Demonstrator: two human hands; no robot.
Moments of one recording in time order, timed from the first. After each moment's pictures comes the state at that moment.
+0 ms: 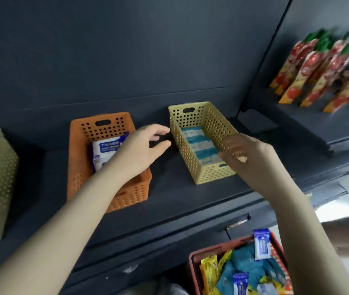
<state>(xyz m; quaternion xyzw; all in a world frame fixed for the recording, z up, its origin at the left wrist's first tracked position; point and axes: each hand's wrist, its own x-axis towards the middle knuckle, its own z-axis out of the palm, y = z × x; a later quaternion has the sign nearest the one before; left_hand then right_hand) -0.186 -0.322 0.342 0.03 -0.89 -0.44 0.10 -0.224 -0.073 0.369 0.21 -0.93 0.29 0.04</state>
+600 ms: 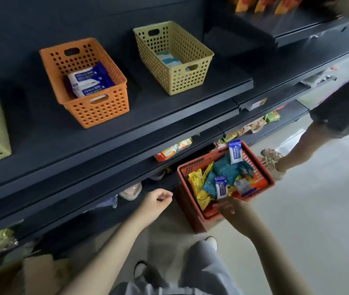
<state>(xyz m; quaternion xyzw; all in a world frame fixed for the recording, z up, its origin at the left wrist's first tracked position) 0.094 -0.206 0.137 0.12 -0.80 -0.54 -0.24 0.087 0.060 0.159 -0.01 -0.93 0.27 -0.25</state>
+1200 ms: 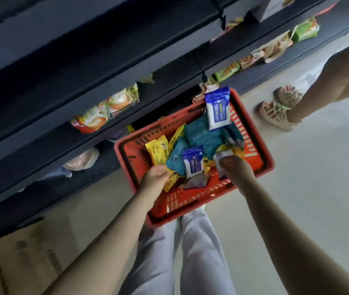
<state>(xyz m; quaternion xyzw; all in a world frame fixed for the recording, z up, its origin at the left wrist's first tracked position) -0.066 0.021 -0.099 0.39 -0.69 -0.55 -0.28 -0.120 0.247 -0.093 -0.24 -0.83 0.36 -0.34</state>
